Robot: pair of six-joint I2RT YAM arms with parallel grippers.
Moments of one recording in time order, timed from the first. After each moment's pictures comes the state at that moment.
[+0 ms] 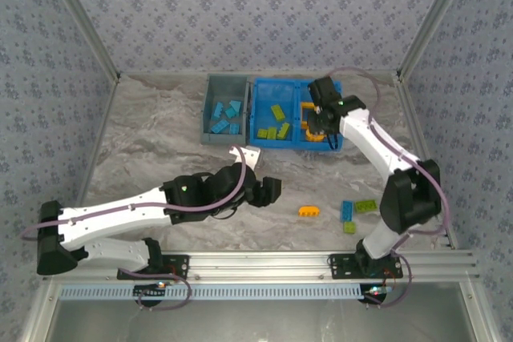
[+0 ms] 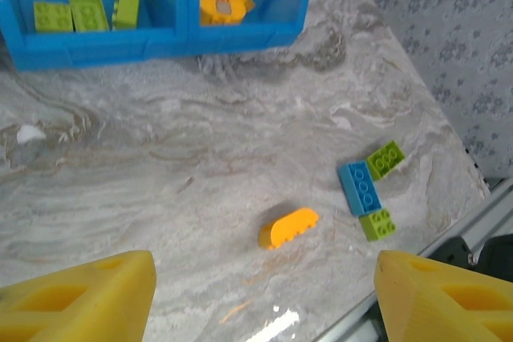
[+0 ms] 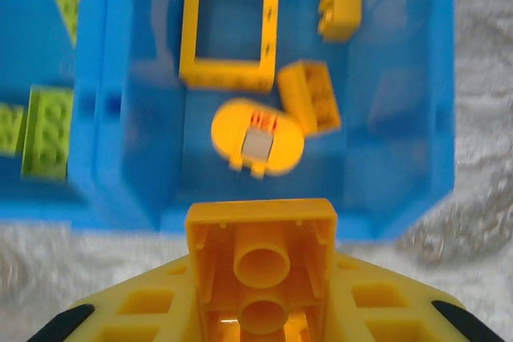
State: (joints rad) left arm -1.28 1.19 1.07 -0.50 -0.36 -0.79; right arm 0.37 1.68 1.46 -0.85 0.23 0.33
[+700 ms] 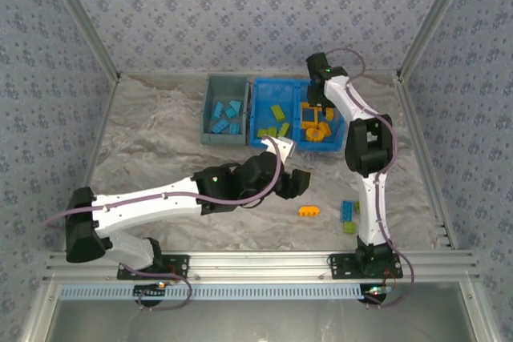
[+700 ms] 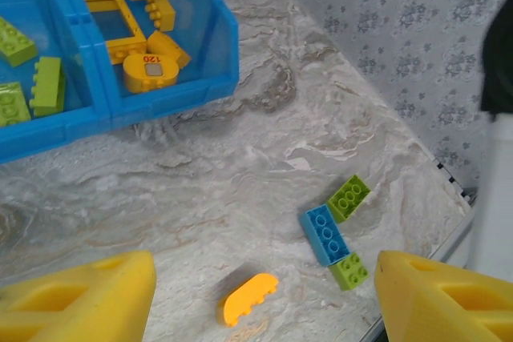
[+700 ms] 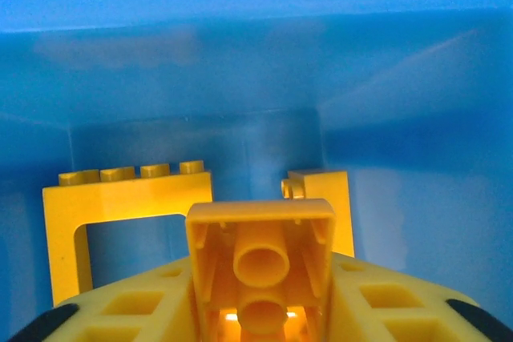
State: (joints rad) left arm -1.28 1.41 1.24 -0.37 -0.33 -0.63; right arm 0.23 2.31 2.10 -0.94 0.29 0.30
